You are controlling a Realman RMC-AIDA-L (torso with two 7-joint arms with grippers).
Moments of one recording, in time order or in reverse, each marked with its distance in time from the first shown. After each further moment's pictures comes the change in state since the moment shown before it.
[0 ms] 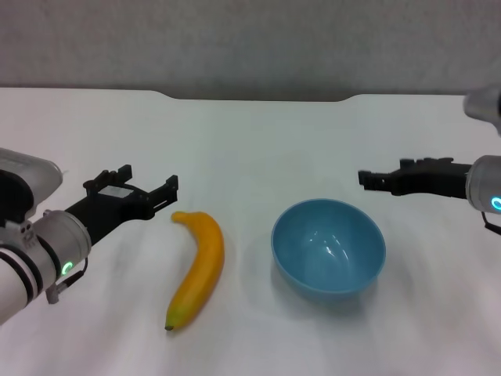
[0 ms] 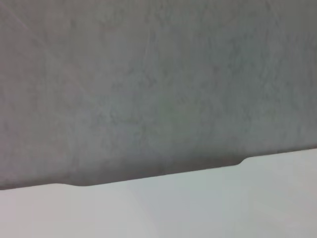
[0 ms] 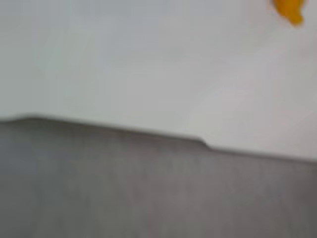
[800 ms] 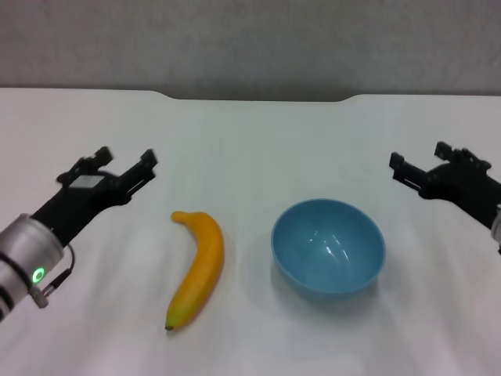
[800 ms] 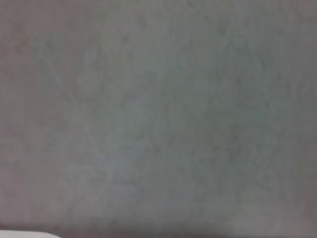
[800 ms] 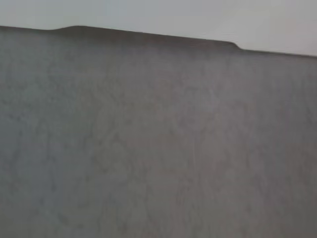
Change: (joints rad) left arm 0.007 0.018 0.027 0.208 -0.567 -0.390 0.345; right arm -0.239 0.005 -0.222 0.159 1.560 -0.320 -1.500
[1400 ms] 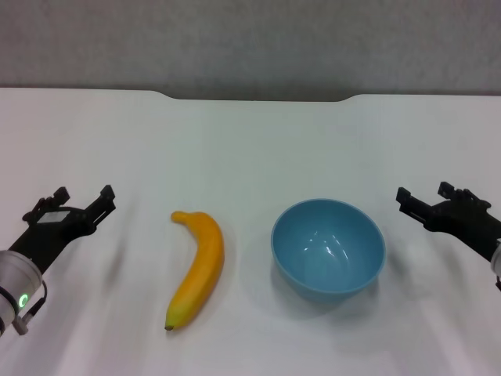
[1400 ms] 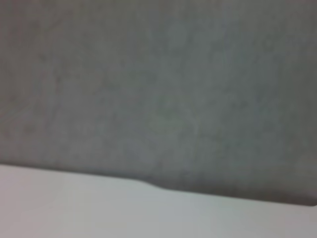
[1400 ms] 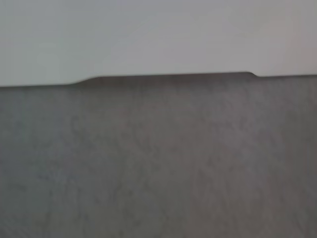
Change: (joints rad) left arm -0.170 -0.042 0.019 0.452 -0.310 -0.113 0.210; right arm 0.147 0.007 0.011 0.430 0.282 0.200 -0.184
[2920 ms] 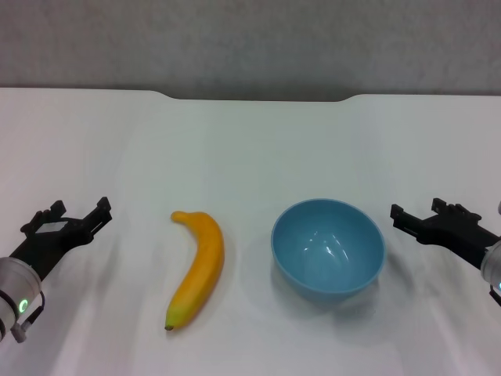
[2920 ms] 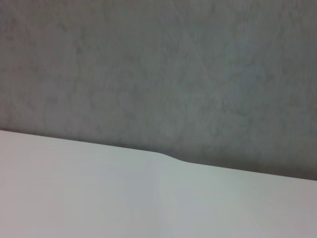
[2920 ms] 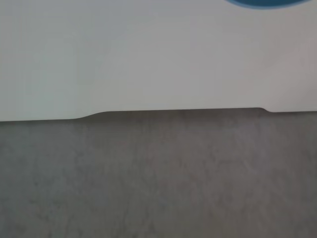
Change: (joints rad) left arm -0.025 -0.006 0.000 0.046 -0.023 0.058 -0.005; right arm 0.110 0.011 0.008 0.181 -0.001 -0.011 -0.008
